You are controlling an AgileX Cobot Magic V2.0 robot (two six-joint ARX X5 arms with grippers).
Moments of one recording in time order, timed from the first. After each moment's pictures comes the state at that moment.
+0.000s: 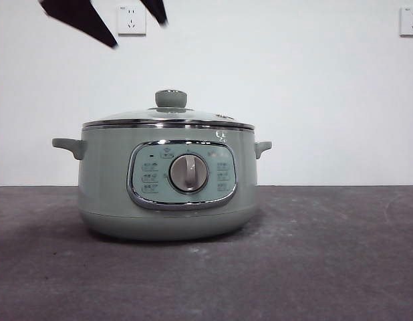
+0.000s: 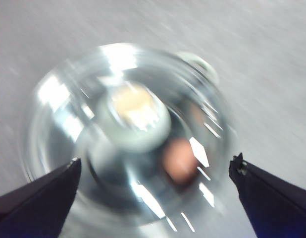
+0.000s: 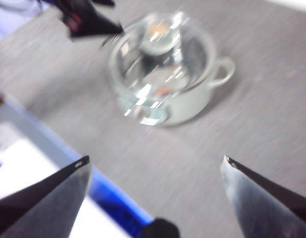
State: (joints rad) left arm -0.50 1.36 1.42 -0.79 0.15 0.00; right arm 0.69 0.93 1.61 -1.35 -0.06 0.03
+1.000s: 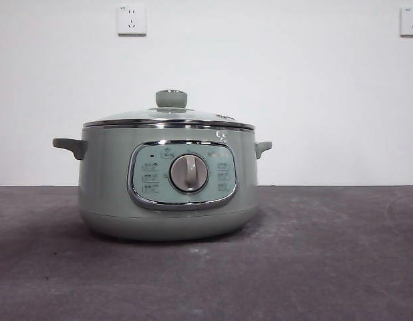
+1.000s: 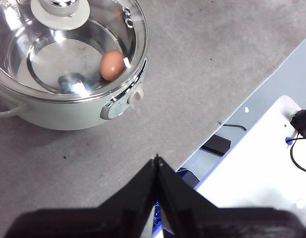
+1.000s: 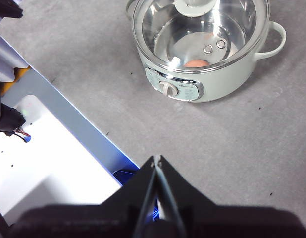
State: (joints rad) left arm -0.50 1.03 1.42 -1.24 0.32 0.00; right arm 0.68 1.06 1.61 -1.35 -0.18 0.03
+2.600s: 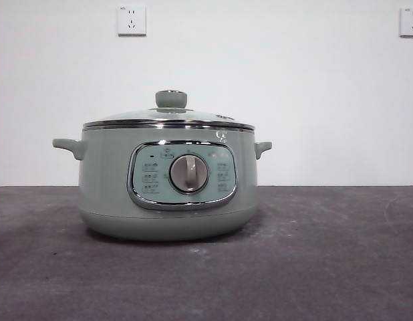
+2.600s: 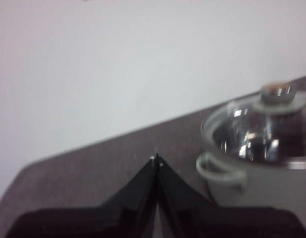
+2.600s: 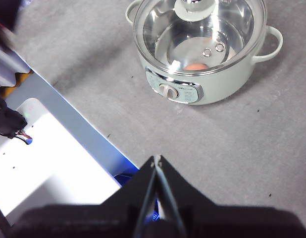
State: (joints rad) left arm -0.01 0.12 0.24 -0.08 0.16 0.21; right arm 0.68 1.03 1.61 -1.35 -0.18 0.03
